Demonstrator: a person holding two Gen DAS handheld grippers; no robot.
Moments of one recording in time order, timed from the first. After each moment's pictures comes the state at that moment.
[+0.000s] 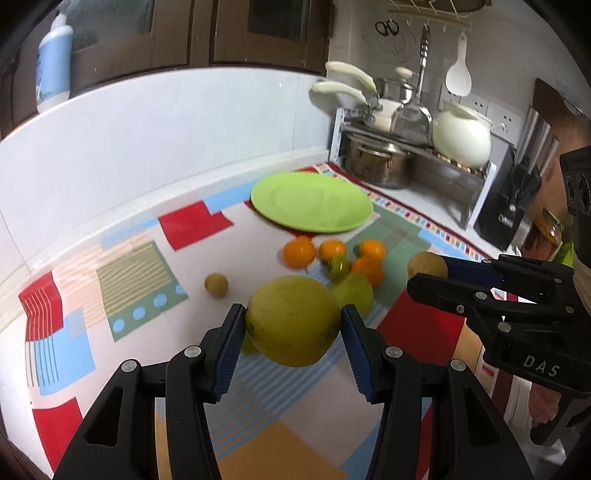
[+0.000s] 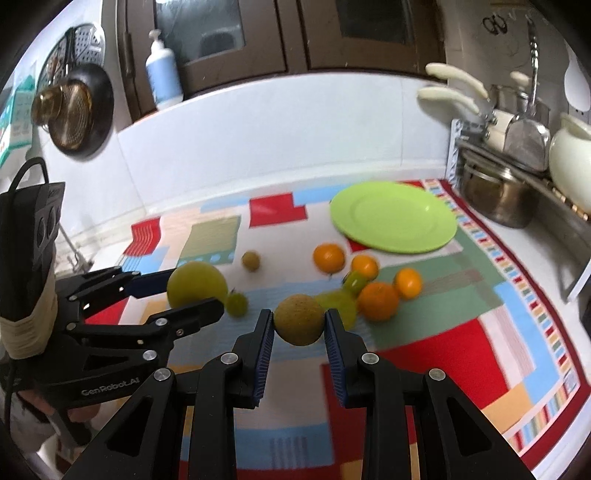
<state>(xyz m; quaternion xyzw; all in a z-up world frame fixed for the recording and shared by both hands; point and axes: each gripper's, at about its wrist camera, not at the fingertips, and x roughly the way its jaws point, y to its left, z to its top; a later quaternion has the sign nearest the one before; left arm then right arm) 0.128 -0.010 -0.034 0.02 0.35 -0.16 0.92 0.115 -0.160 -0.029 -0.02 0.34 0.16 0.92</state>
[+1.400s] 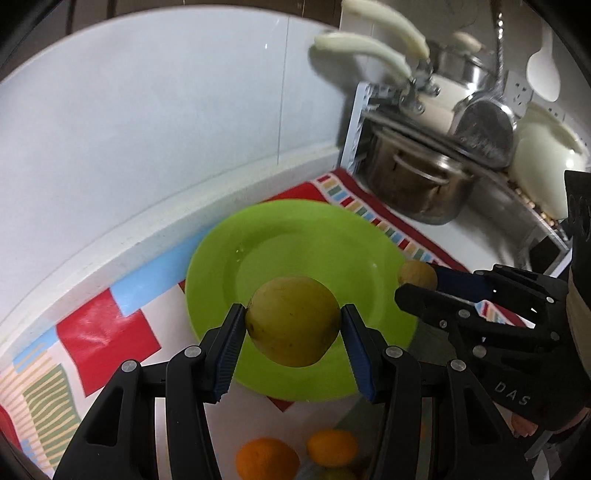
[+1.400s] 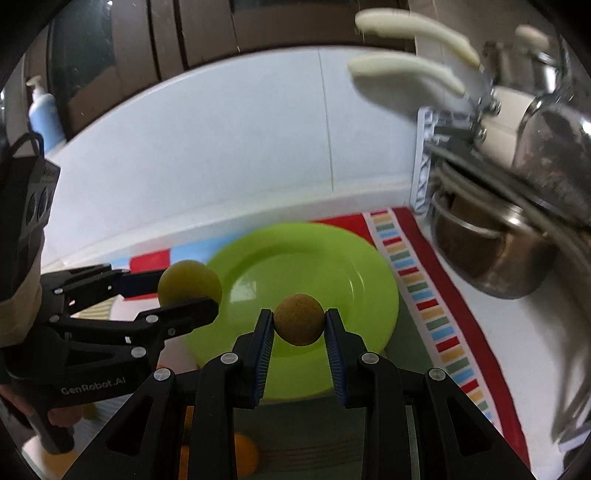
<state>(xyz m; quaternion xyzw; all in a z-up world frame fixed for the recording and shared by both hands) 0.360 -0.117 -0.054 0.03 0.42 -0.16 0.89 0.338 -0.266 -0.055 -0.01 0.37 0.15 0.92</state>
